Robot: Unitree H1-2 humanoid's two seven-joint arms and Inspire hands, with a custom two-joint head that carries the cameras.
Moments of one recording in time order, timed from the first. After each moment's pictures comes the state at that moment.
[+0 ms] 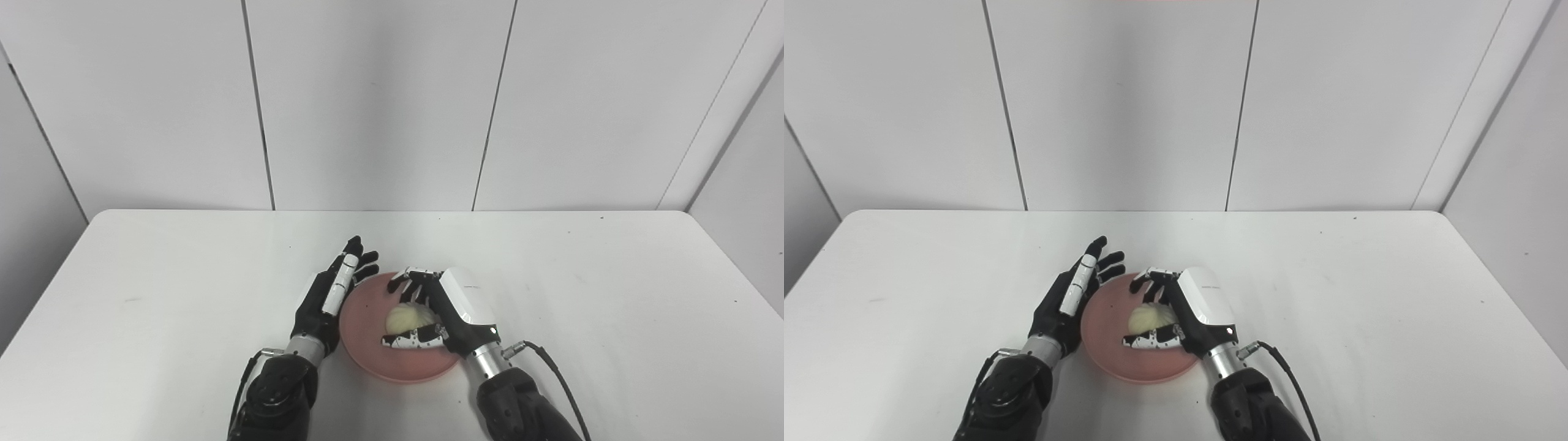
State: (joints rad) left arm -0.48 -0.12 -0.08 0.40 -0.06 0.11 -0.07; right arm -0.42 -0.17 0.30 0.34 -0.69 -0.23 -0.25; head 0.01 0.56
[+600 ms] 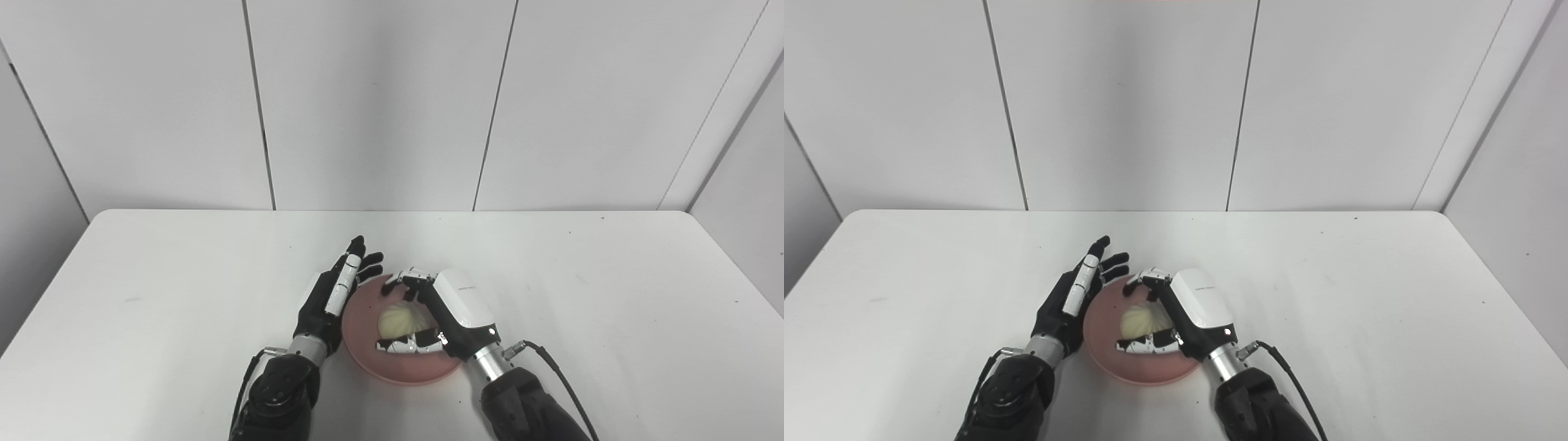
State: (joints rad) left arm -0.48 -0.12 -0.10 0.41 -0.04 0.10 -0.08; right arm -0.41 -0.22 0.33 0.26 -0.75 -0.22 -0.18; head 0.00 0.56
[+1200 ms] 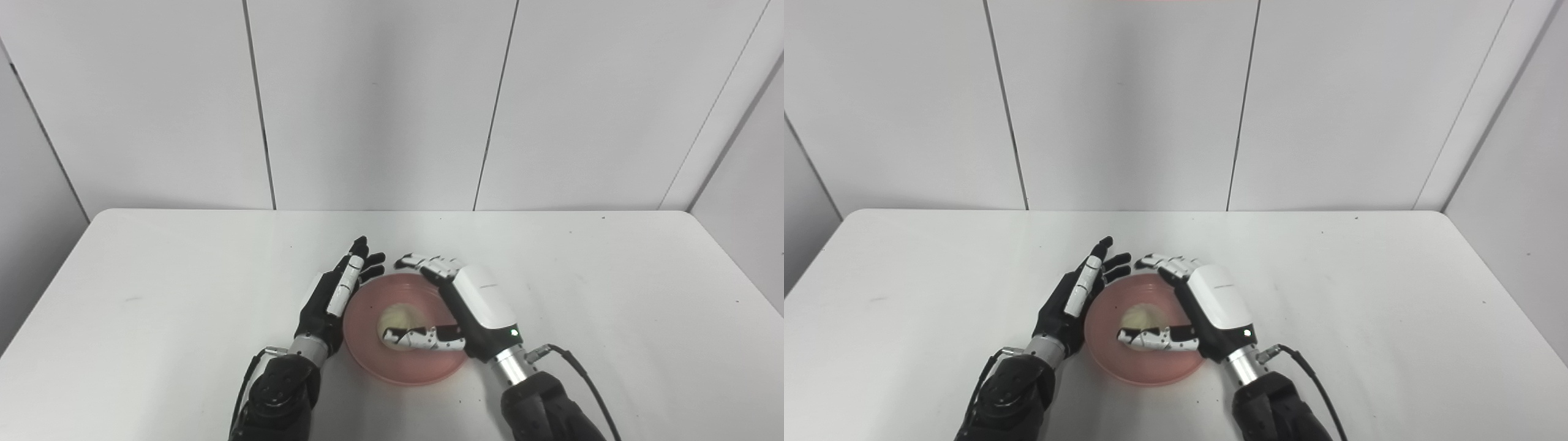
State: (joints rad) left arm -0.48 -0.12 -0.09 0.40 -0.04 0.10 -0.09; right arm -0.32 -0.23 0.24 0.07 -0.74 -0.21 -0.17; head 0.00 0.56
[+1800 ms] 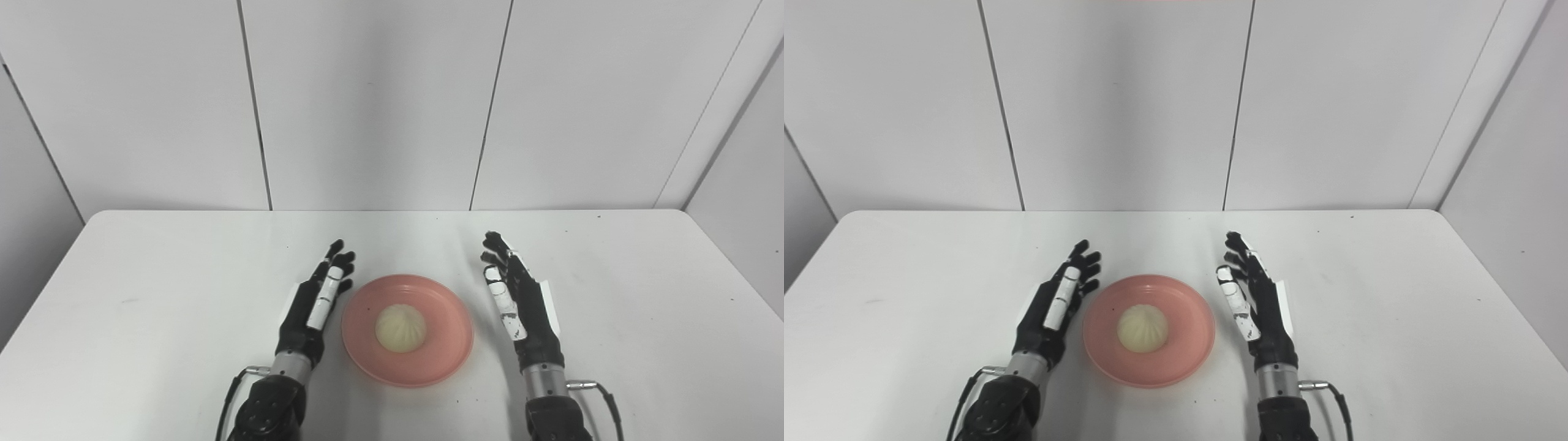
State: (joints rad) left arm -0.39 -0.10 -0.04 0.36 0.01 -0.05 0.00; right arm -0.24 -0.02 -0.04 0.08 -0.10 -0.04 -0.14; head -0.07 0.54
